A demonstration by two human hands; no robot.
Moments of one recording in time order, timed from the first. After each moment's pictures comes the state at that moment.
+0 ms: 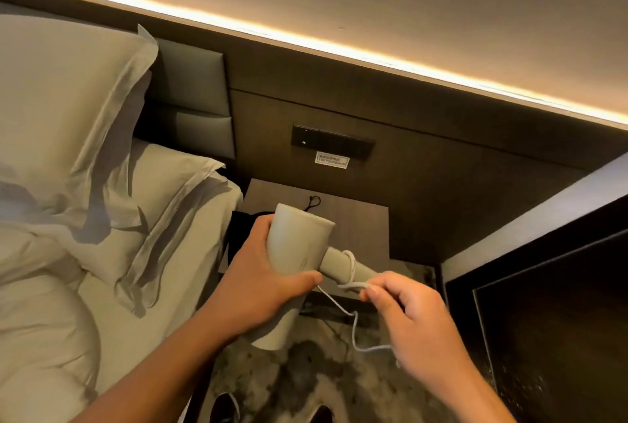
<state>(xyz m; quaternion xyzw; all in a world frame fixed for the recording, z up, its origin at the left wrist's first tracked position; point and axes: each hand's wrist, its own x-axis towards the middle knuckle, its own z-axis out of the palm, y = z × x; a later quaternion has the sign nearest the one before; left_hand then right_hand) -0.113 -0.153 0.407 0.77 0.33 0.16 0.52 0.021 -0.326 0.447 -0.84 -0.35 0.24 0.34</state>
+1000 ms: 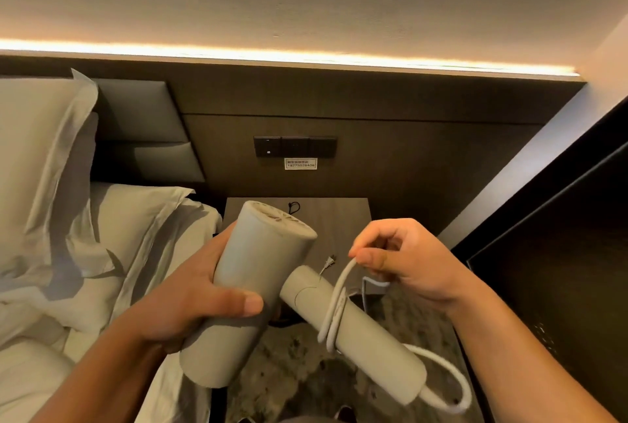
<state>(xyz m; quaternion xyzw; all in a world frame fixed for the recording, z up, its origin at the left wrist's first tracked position) -0.118 -0.131 0.463 0.69 0.10 0.01 0.72 0.091 -0.330 0.464 -0.65 -0.38 0.39 0.53</state>
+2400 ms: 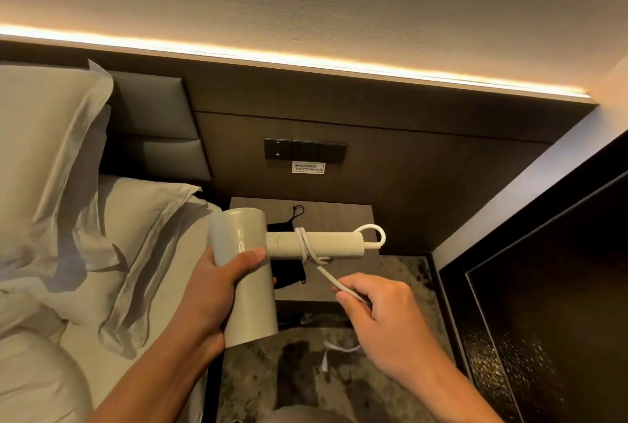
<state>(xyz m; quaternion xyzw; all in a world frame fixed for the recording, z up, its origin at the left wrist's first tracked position) -0.108 -0.138 0.410 0.46 0.43 0.17 0.76 0.022 -0.322 0.424 -0.84 -0.40 0.17 0.34</state>
